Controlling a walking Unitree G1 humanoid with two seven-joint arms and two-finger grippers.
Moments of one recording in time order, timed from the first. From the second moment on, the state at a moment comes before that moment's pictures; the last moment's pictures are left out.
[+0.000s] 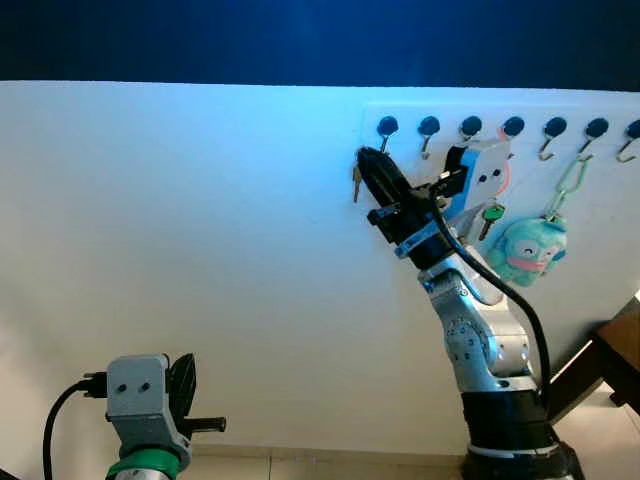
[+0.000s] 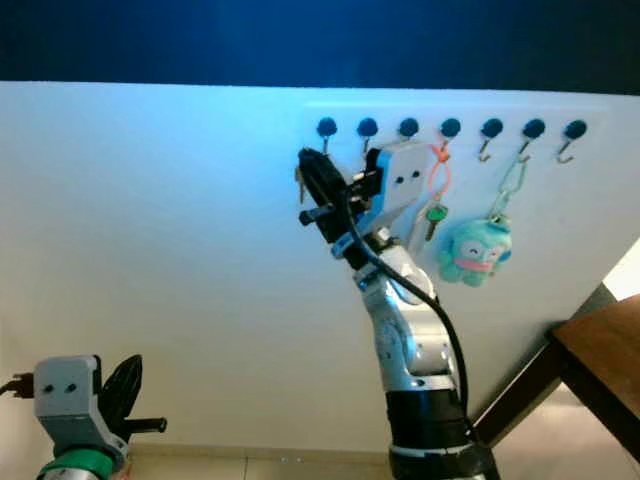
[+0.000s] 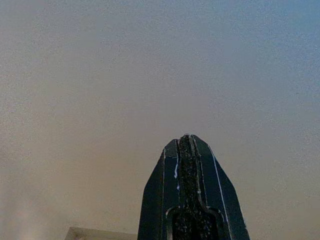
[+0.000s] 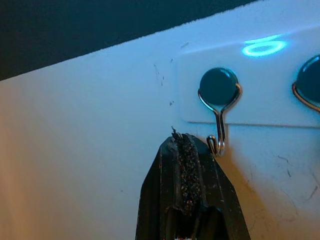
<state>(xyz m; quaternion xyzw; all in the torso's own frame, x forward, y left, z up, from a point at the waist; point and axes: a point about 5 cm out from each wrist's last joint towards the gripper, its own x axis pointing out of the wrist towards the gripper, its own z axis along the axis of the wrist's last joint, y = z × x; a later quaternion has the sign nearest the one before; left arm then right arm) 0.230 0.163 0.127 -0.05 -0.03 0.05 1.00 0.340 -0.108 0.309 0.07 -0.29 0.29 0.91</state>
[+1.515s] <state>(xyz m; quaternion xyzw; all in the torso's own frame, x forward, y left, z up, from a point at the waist) 0.231 0.165 0.130 -0.04 -0.03 0.04 1.00 0.333 -0.112 0.311 0.10 -0.30 0.29 0.90</state>
